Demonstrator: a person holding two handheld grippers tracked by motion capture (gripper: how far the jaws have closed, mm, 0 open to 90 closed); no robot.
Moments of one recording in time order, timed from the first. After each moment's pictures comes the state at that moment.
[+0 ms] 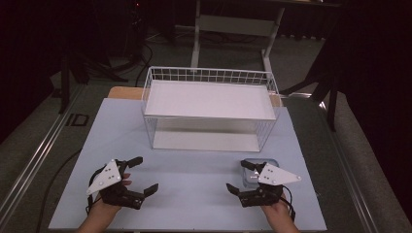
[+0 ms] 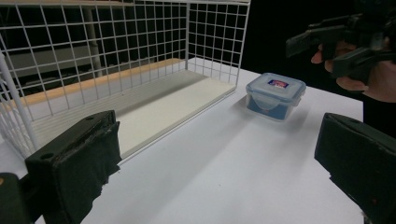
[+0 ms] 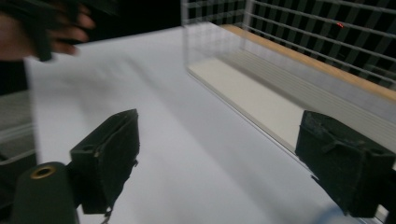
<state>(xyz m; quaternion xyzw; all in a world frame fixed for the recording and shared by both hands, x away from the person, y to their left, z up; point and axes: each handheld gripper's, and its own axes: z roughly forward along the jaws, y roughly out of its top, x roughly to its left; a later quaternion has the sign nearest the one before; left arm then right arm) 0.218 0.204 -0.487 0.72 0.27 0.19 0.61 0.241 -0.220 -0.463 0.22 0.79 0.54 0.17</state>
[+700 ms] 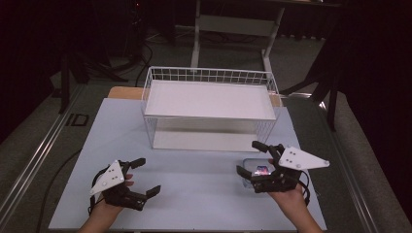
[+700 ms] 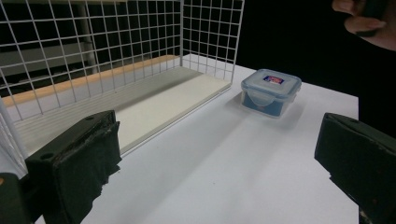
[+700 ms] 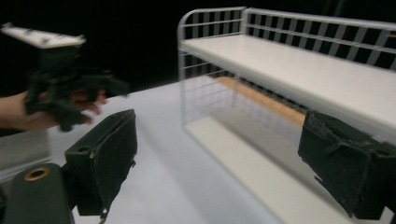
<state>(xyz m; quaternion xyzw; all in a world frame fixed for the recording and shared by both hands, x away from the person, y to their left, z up) 0.219 0.199 -0.489 0.73 0.26 0.18 0.60 0.251 -0.237 -0.388 0.21 0.75 0.59 0.19</state>
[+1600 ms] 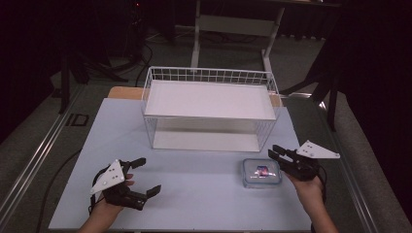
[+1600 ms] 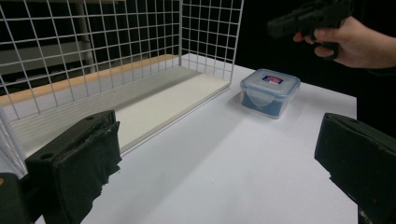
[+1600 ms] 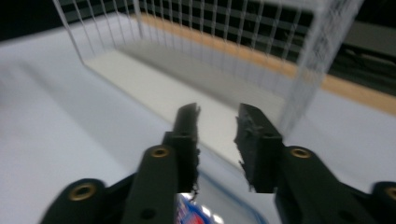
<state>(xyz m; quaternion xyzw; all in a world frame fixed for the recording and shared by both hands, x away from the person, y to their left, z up) 0.221 0.198 -0.490 0.73 0.26 0.18 0.60 0.297 -0.322 -0.452 0.34 0.77 0.49 0.23</state>
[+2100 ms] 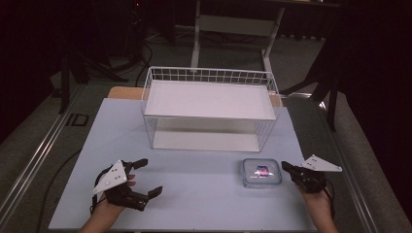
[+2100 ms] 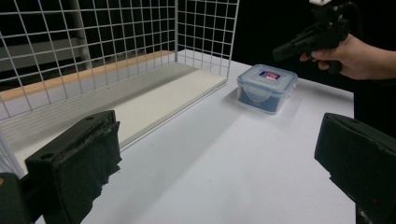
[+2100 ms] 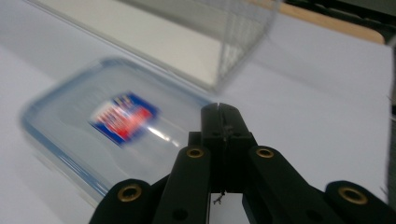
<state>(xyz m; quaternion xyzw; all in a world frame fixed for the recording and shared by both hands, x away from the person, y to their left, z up) 0.221 0.195 -0.492 0.74 0.26 0.17 0.60 0.282 -0.358 -0.495 0.39 0.79 0.41 0.24</state>
